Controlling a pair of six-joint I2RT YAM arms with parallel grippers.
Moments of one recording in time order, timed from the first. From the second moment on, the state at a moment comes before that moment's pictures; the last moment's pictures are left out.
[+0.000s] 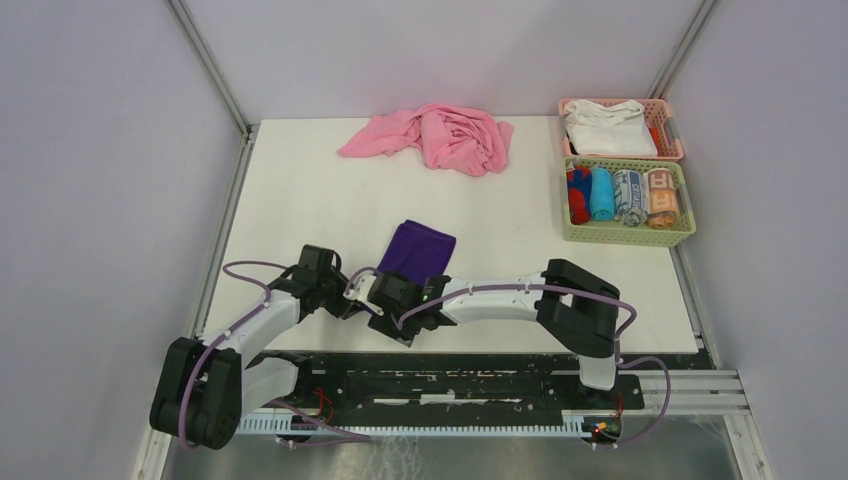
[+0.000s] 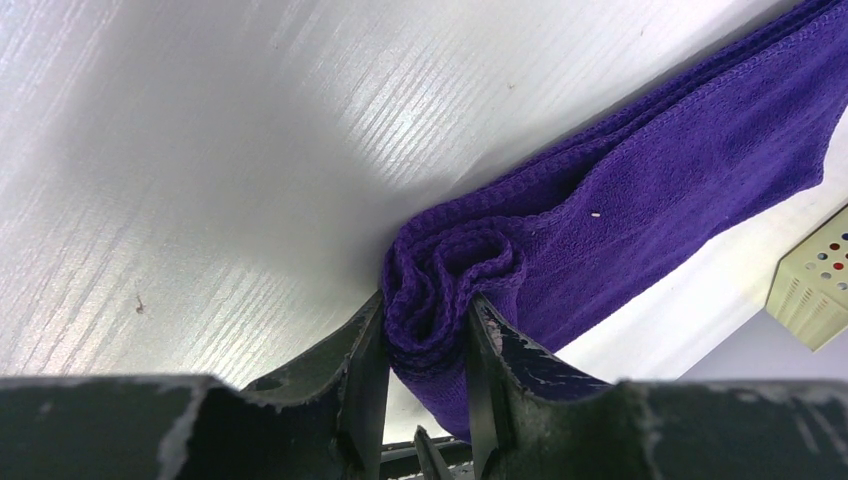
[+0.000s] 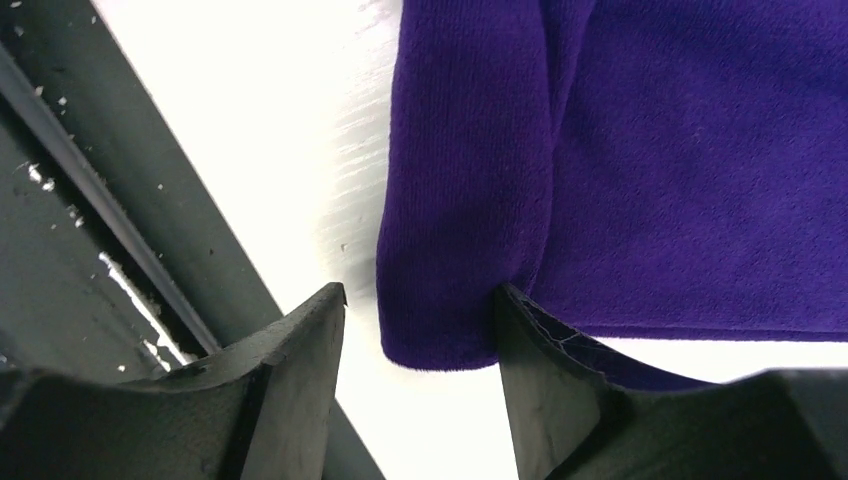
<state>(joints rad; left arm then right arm) -0.26 1.11 0.40 -0.36 0.16 -1.13 1.25 1.89 1.23 -0.40 0.09 0.03</state>
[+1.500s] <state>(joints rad) -0.27 0.96 0.40 -0.35 0.16 -1.13 0.79 2.13 1.17 -0.12 -1.03 0.38</state>
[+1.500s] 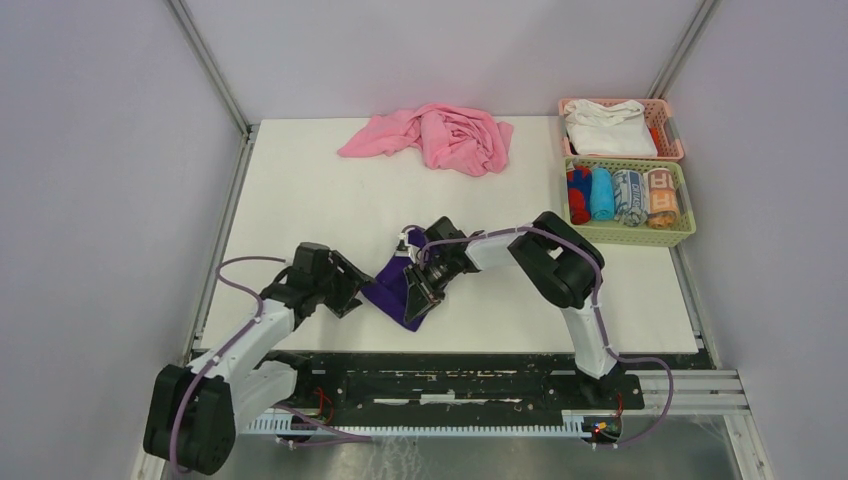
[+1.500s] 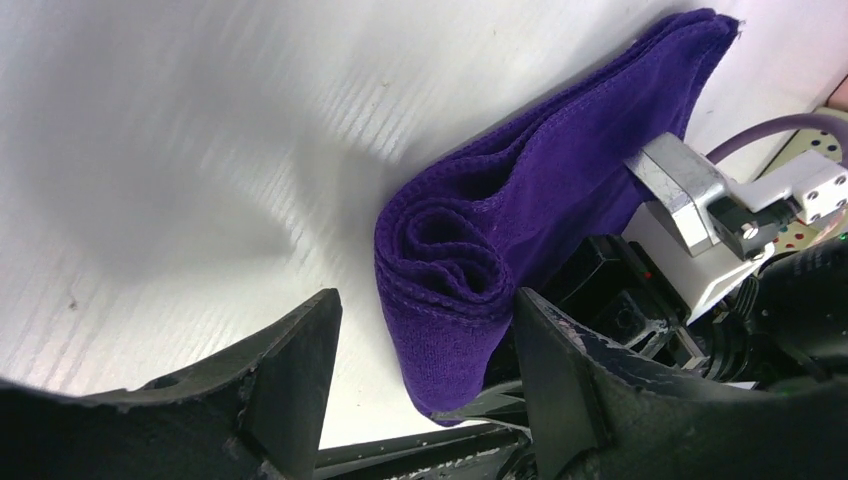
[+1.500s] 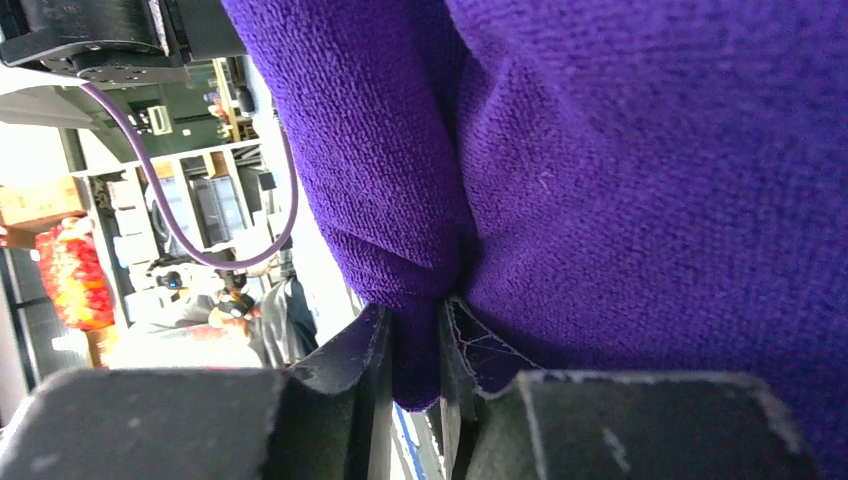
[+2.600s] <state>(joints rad) -0.33 1.22 0.41 -0.13 0.17 -1.14 1.02 1.59 1.06 -0.34 -0.17 0.14</state>
